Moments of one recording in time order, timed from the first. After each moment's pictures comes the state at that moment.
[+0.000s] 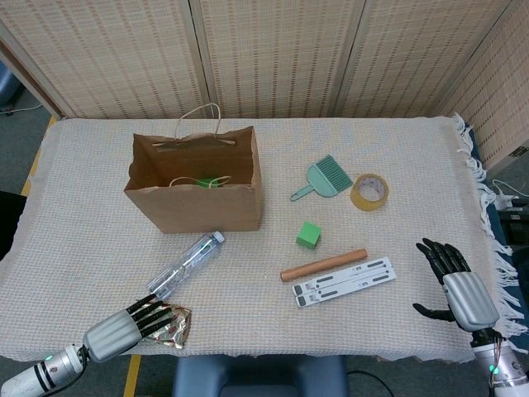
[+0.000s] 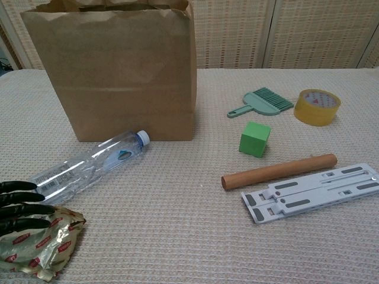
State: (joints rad) left arm -0.42 -1.36 0.31 -1.07 2.08 1.38 0.07; right arm 0.13 -1.09 -0.02 -1.65 -1.59 1.39 0.14
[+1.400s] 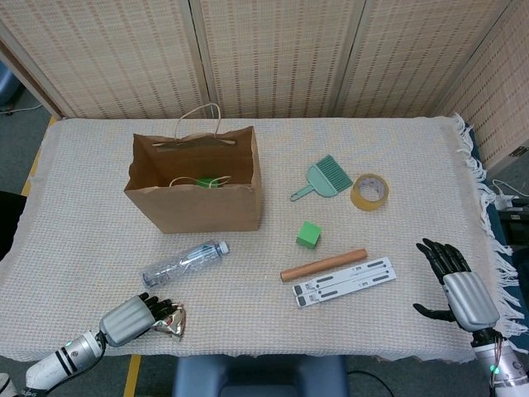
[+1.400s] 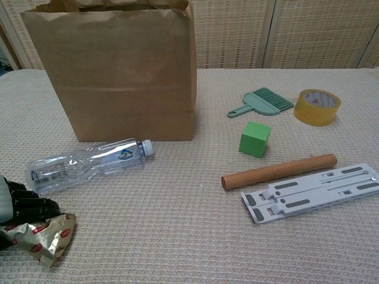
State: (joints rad) left arm -0.47 -1.42 0.28 -1.09 1.98 1.27 0.09; right arm 0.13 -1.08 -0.02 -1.66 -1.59 1.39 0.14
